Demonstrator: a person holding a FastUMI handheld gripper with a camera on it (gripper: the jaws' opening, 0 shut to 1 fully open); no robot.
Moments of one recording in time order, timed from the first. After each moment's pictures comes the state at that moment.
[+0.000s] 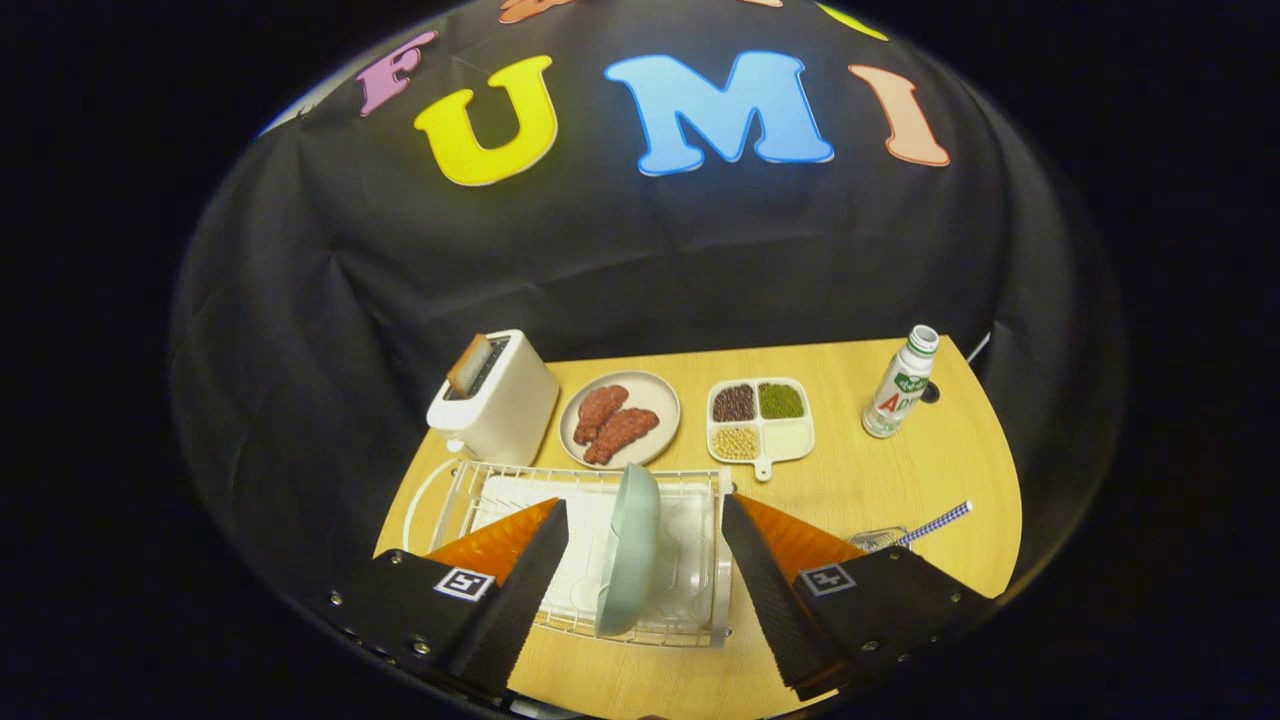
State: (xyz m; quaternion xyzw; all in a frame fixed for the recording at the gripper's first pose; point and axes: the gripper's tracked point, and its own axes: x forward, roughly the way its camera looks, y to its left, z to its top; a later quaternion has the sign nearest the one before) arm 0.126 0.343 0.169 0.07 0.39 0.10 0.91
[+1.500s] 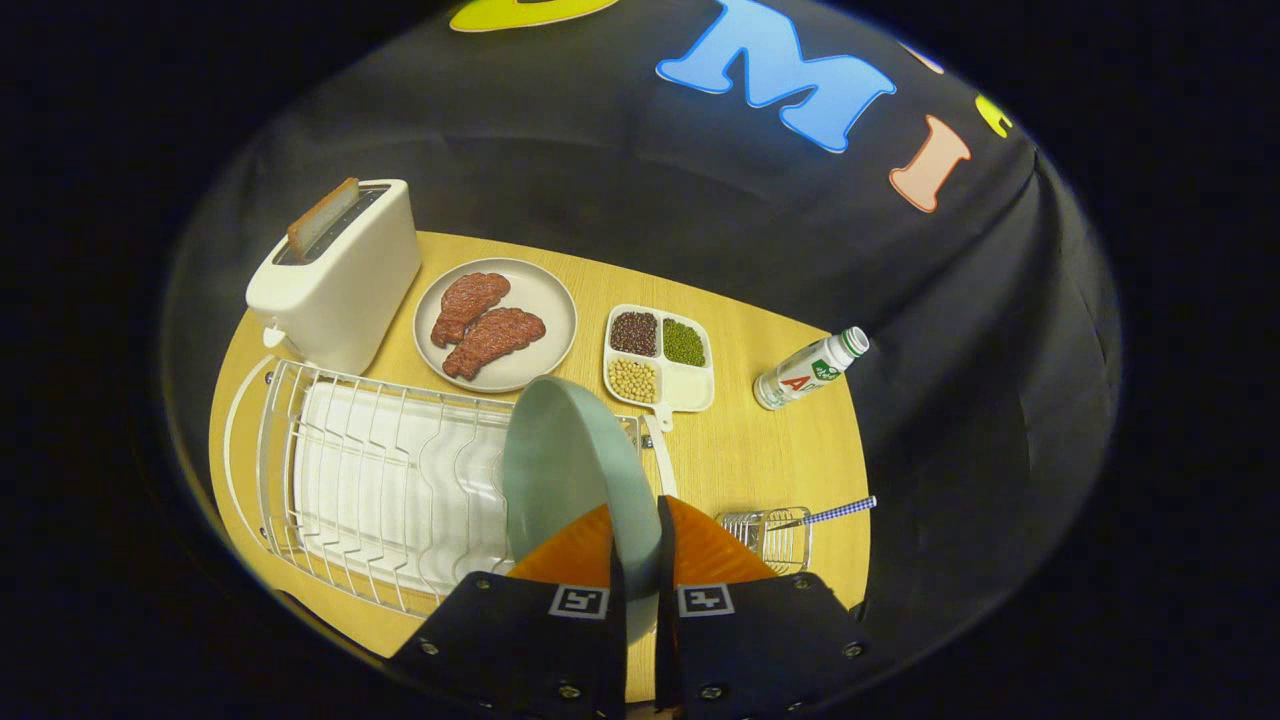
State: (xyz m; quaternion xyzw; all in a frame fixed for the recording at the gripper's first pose) arm 0.144 0.355 0.121 -0.17 0.48 -0.10 0.85
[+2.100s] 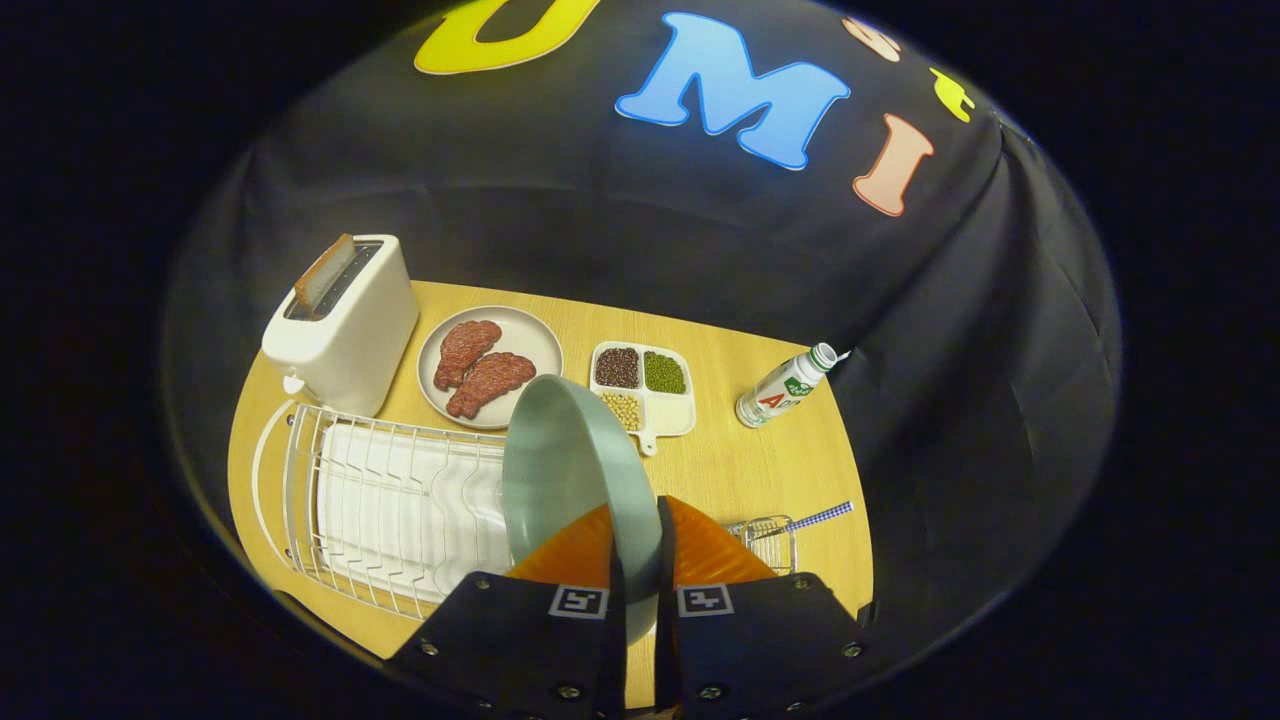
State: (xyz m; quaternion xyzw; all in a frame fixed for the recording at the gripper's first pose) arm 0.137 0.346 0.166 -0.13 0.45 -0.10 0.88
